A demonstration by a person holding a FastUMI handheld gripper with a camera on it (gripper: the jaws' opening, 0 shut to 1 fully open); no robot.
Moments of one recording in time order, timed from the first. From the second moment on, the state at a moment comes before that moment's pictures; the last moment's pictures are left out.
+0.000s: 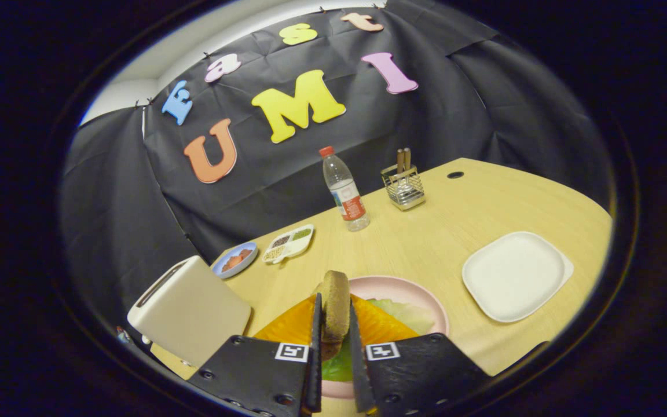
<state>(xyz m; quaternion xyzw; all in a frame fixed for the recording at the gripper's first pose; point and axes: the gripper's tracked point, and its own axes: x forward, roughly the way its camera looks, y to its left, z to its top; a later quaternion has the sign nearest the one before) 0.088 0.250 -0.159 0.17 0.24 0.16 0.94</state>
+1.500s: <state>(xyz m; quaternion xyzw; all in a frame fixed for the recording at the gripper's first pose) -0.027 0.236 0.066 0.00 -0.05 0.11 0.99</state>
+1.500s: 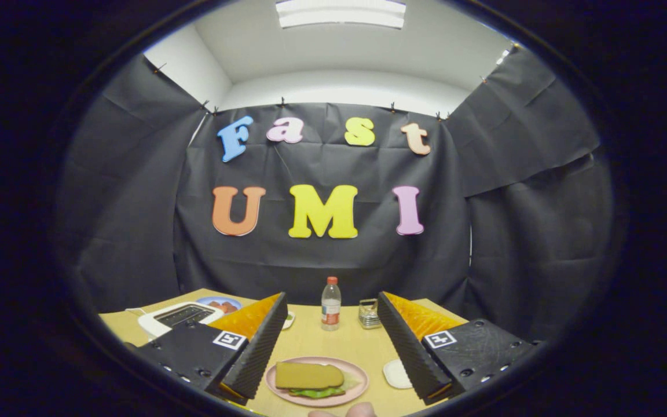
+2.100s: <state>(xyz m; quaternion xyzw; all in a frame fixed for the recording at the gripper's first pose) -0.018 0.234 0.048 0.01 -0.04 0.08 1.00</state>
